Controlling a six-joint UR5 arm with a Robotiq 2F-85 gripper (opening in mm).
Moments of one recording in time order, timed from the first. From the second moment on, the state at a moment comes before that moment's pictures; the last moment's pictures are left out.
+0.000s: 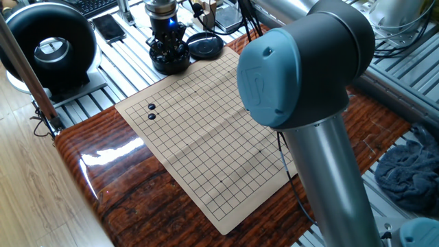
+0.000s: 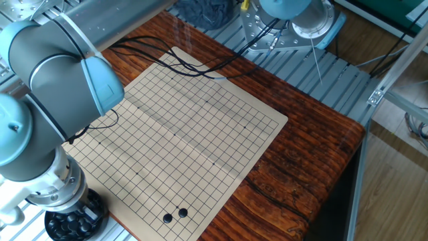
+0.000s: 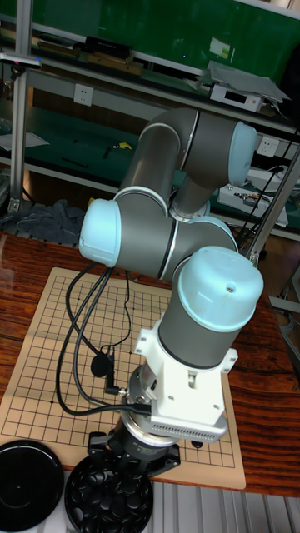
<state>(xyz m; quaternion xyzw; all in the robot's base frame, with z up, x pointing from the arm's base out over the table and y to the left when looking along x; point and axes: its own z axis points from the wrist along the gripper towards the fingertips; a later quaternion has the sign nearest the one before) 0.807 0.007 0.041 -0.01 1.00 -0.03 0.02</state>
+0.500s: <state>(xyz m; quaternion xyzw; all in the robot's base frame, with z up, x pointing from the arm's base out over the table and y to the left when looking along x) 0.808 0.006 0.041 -0.01 1.00 -0.03 0.02</state>
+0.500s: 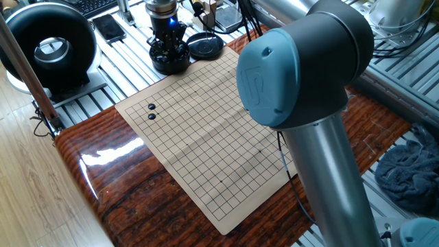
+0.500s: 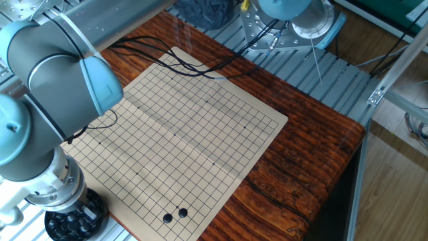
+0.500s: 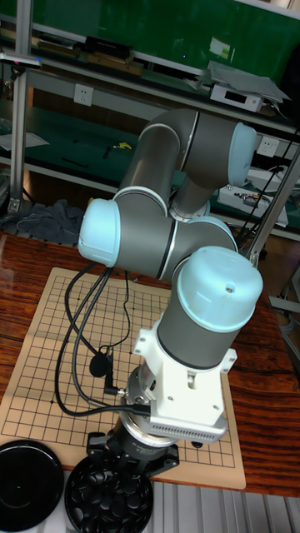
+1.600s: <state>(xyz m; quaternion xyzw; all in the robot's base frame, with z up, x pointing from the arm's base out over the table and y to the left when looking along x) 0.813 0.008 0.037 -0.01 1.00 -0.02 0.02</state>
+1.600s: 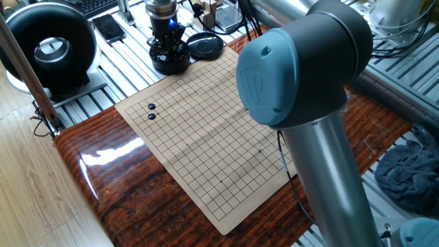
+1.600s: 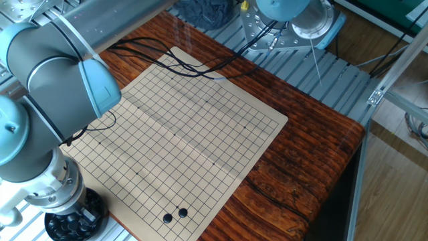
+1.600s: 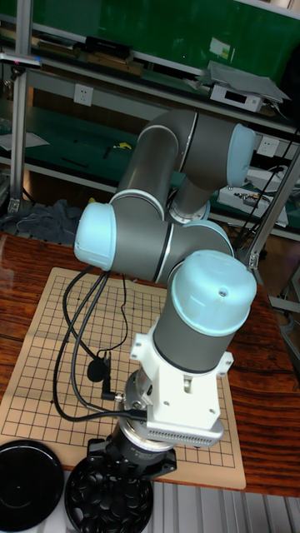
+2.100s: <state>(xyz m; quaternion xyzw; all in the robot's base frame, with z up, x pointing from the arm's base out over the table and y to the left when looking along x) 0.819 0.013 0.043 -0.05 1.00 0.01 0.03</state>
